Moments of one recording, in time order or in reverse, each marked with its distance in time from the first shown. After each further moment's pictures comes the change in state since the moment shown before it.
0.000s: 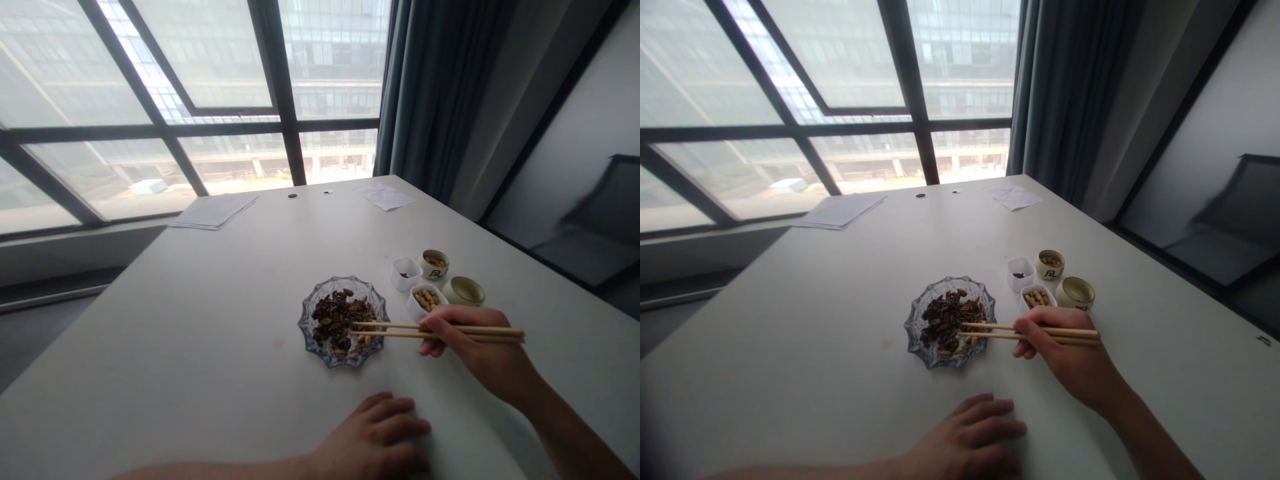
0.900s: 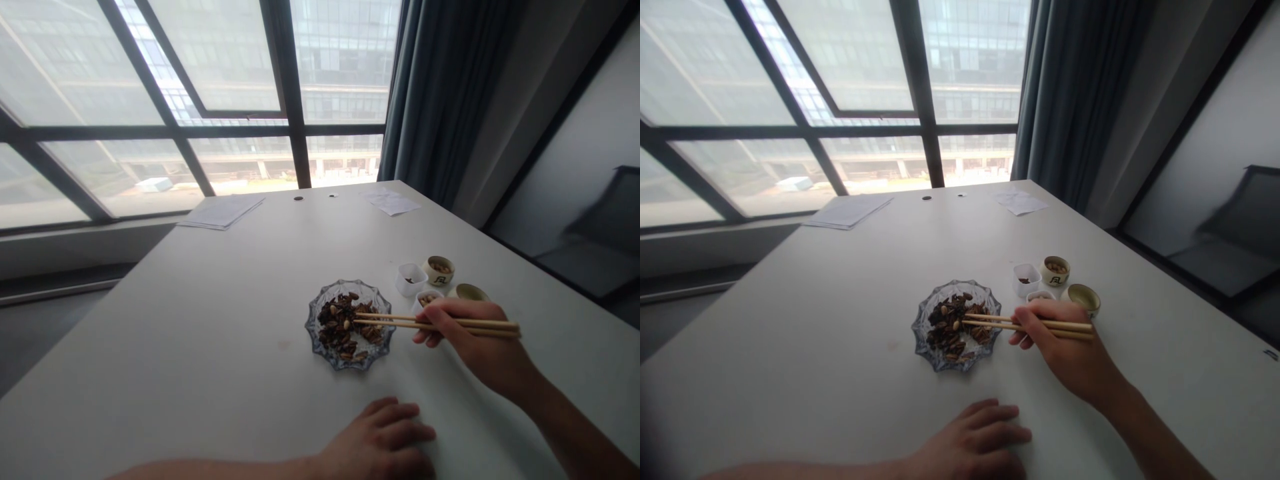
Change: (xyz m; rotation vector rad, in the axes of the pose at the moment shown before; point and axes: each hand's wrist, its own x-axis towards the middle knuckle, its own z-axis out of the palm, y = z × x) left_hand 0.001 -0.002 -0.001 0.030 -0.042 0.020; right_hand 0.015 -0.016 0.007 -0.041 0.003 -0.083
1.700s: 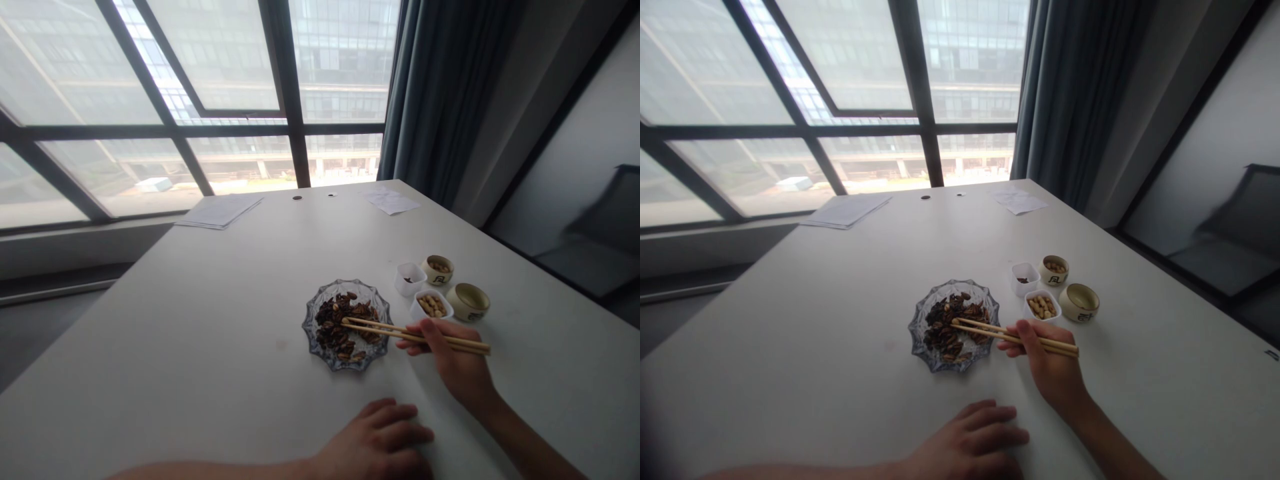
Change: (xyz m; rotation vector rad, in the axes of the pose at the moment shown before) left_hand -0.001 0.000 0.002 0.006 -0.011 0.000; right_hand -0.020 0.046 0.045 0.339 0.252 0.145
